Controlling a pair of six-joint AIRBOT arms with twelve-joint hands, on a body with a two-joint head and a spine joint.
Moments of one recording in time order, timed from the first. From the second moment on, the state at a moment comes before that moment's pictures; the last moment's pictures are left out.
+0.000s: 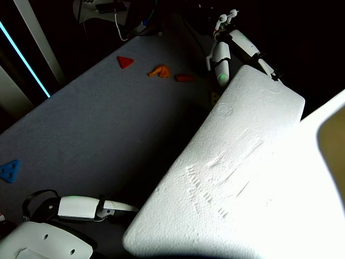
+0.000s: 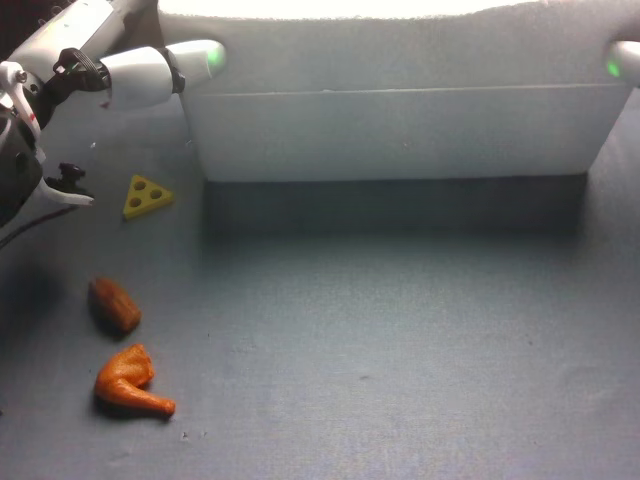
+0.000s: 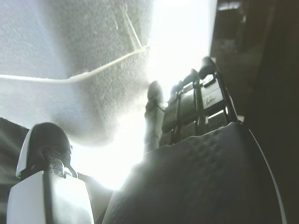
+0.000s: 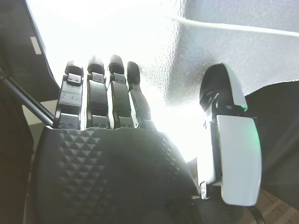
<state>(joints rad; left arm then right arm) 0.57 -1.24 1.57 -0.39 -0.75 0.49 -0.48 -1.04 1.34 0.62 0.86 -0.93</state>
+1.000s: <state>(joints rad) 0.58 -1.20 1.53 -0.37 -0.83 0.48 -0.48 -1.03 1.29 0.60 0.93 -0.91</state>
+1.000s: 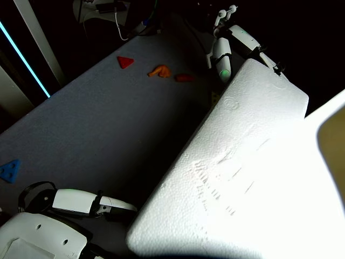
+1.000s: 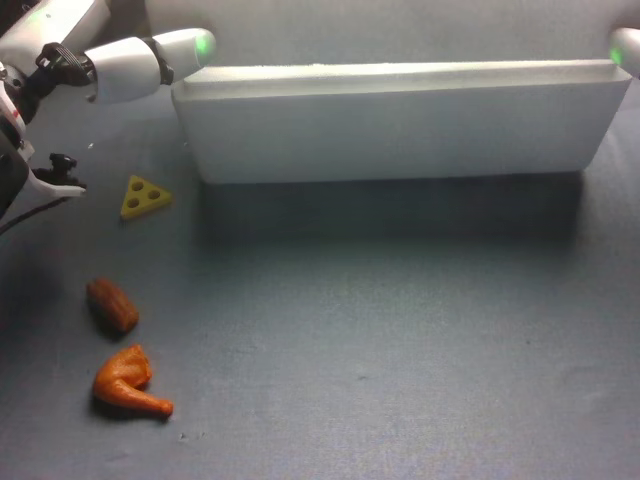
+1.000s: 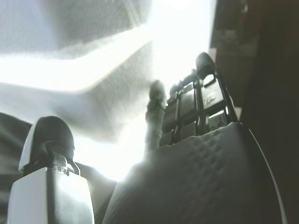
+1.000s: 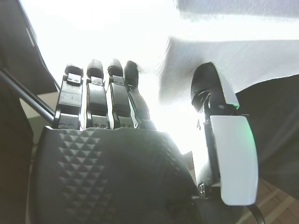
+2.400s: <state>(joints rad) 0.68 -1.04 1.32 -0.32 -1.09 0.49 -0.56 -0.87 1.08 0.45 1.15 -0.91</state>
